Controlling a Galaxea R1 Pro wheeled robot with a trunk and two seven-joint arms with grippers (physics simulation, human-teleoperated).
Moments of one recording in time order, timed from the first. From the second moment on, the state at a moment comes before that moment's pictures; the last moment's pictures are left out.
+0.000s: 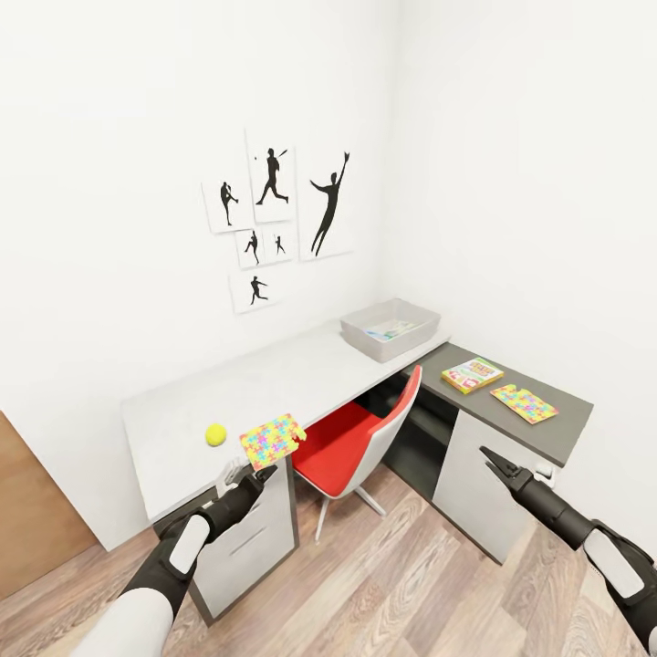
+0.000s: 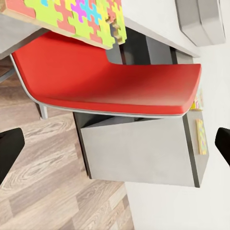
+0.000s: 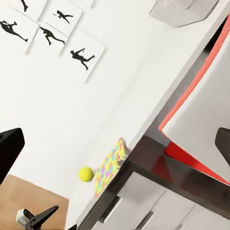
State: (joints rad) left arm -0.61 -0.08 0.36 -0.57 0.50 0.40 -0.40; right arm -0.54 -0.40 -0.08 -0.58 -0.92 0.33 1.00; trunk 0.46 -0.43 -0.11
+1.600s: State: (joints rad) left arm -0.61 -0.09 0.36 -0.57 0.55 0.32 -0.40; right arm -0.42 -0.40 -0.09 -0.98 -0.96 0.72 0.99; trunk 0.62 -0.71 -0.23
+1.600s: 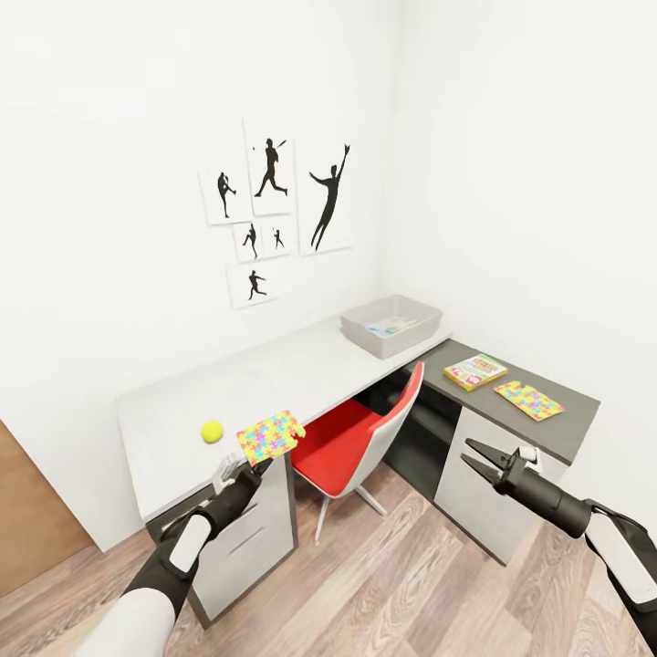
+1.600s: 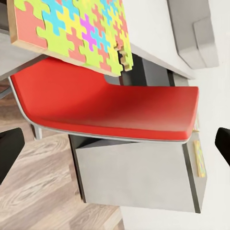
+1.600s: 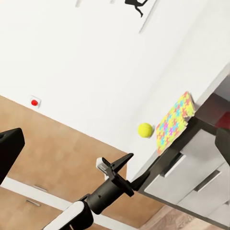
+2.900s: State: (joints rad) left arm -0.61 -0.10 0.36 -0.57 0.61 0.31 -0.39; right arm -0.42 -0.40 -0.09 -0.98 -0.96 0.72 0.99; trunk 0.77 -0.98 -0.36
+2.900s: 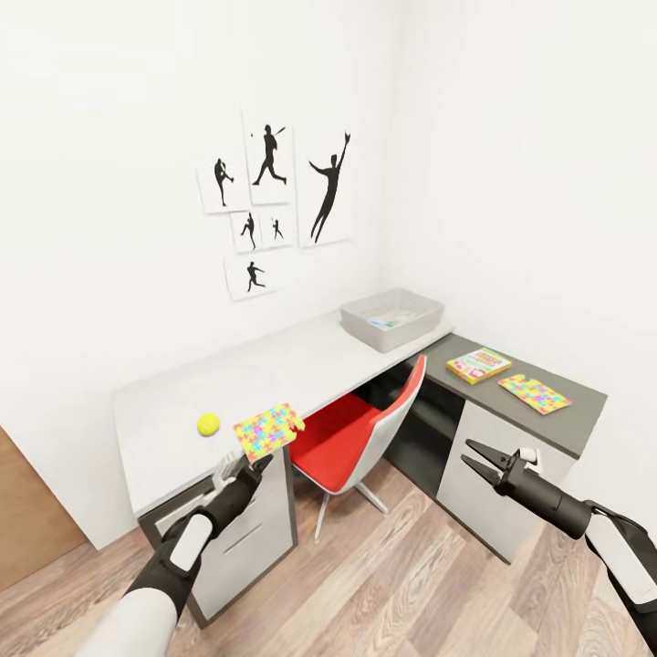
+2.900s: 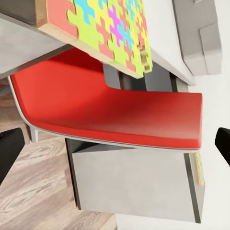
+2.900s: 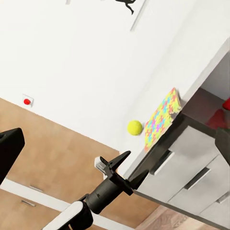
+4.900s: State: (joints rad) left arm -0.61 -0.10 0.35 -0.57 0.60 0.31 -0.41; right arm -0.42 -0.40 -0.09 -0.97 -0.96 0.72 0.99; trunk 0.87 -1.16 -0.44
